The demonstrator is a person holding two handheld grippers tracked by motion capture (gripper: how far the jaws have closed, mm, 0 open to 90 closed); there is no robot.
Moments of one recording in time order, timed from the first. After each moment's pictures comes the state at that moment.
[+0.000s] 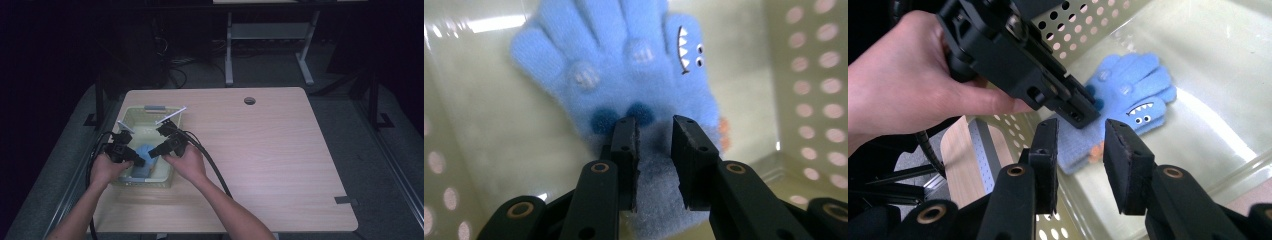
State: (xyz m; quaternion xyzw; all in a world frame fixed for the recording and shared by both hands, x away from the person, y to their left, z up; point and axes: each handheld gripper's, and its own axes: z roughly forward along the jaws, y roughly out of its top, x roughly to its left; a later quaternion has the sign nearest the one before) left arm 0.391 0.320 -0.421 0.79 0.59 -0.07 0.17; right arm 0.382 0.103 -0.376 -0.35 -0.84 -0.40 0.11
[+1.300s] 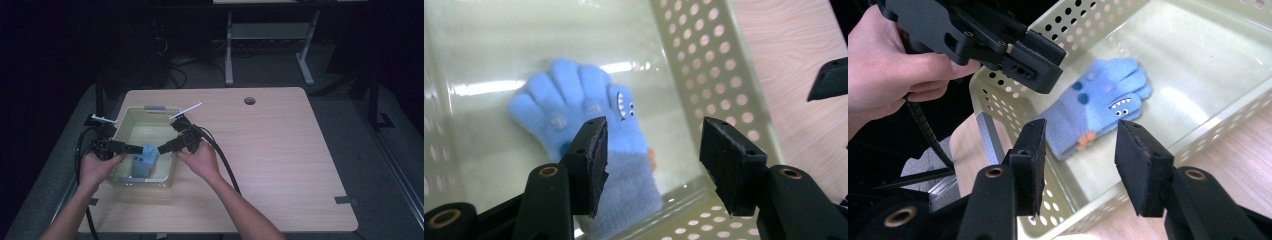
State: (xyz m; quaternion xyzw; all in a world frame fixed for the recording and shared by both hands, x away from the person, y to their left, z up) left arm 0.368 0.338 -0.374 0.74 0.57 -0.04 0.35; right arm 0.383 0.065 -0.361 -0.35 -0.83 -0.42 0.11
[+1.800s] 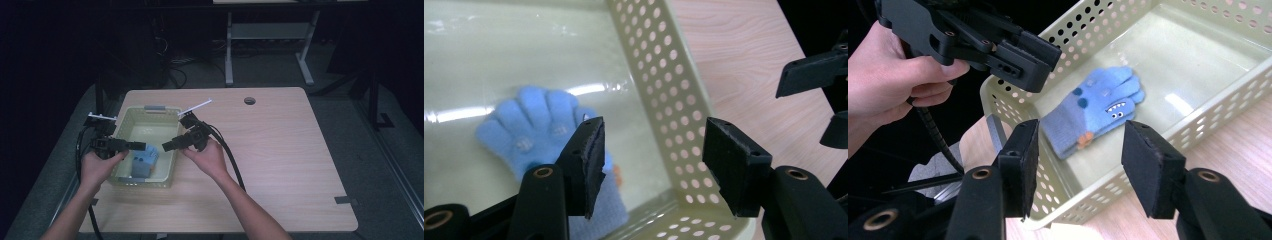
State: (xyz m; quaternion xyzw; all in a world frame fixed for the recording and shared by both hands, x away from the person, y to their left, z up) left arm 0.360 0.328 -0.357 0.74 0.55 -0.03 0.39; right arm 0.382 0.042 -0.351 -0.35 -0.82 -0.44 0.11
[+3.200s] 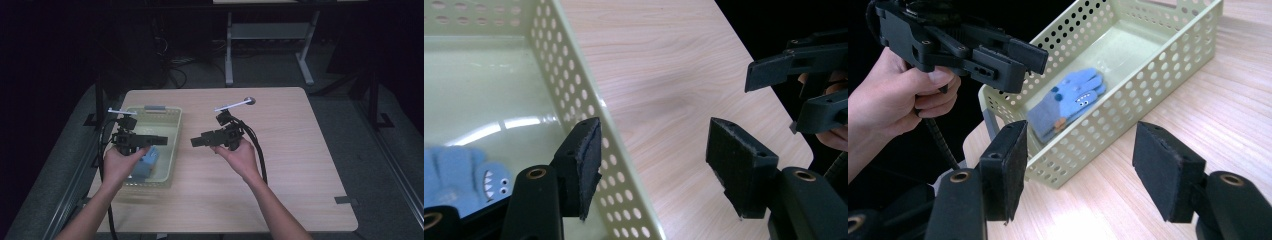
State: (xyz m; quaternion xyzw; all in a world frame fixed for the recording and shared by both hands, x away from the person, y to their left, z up) left arm 0.360 0.264 -0.343 0.74 0.51 -0.04 0.44; right arm 0.378 -0.044 -0.348 -0.37 -0.79 -0.48 0.11
